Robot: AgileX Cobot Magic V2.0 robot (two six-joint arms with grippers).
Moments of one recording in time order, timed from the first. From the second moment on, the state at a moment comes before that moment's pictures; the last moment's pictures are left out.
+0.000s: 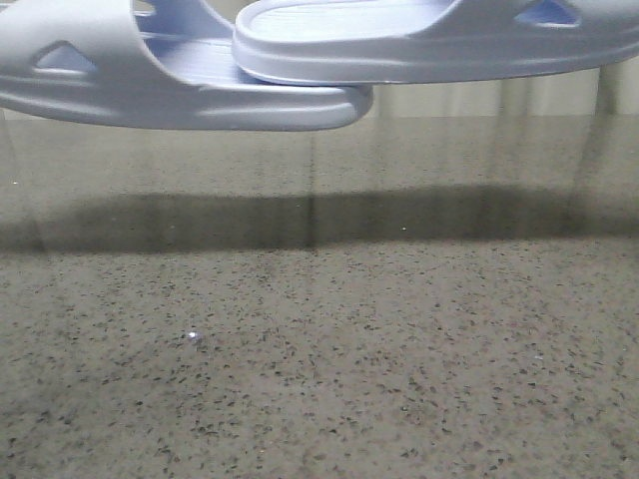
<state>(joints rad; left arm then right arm) 0.28 1.27 -0.73 -1.39 1.18 0.92 -0.31 1.10 -0.75 1.29 0.98 -0.89</state>
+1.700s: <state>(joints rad) 0.15 1.31 -0.70 -1.60 1.14 1.01 -0.09 1.44 -0.86 1.46 1.07 -1.09</state>
